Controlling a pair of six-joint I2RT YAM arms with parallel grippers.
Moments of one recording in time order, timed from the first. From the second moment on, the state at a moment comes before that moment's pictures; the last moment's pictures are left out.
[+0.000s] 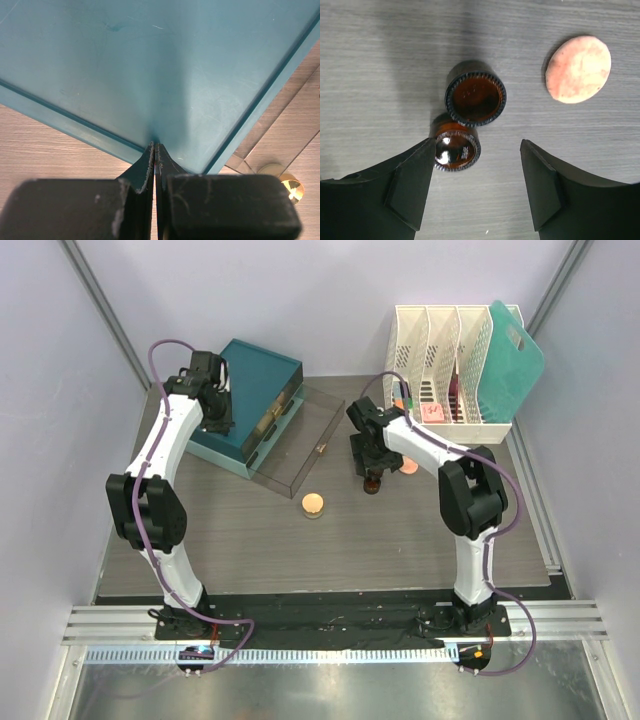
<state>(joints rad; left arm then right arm) -0.13 1.84 1.79 -0.96 -0.07 -0.16 0.51 2.01 1.61 -0.87 0.27 0.32</state>
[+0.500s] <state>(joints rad) -0.13 1.84 1.79 -0.96 -0.07 -0.16 0.47 2.14 1.65 -0.74 0.26 0.32</state>
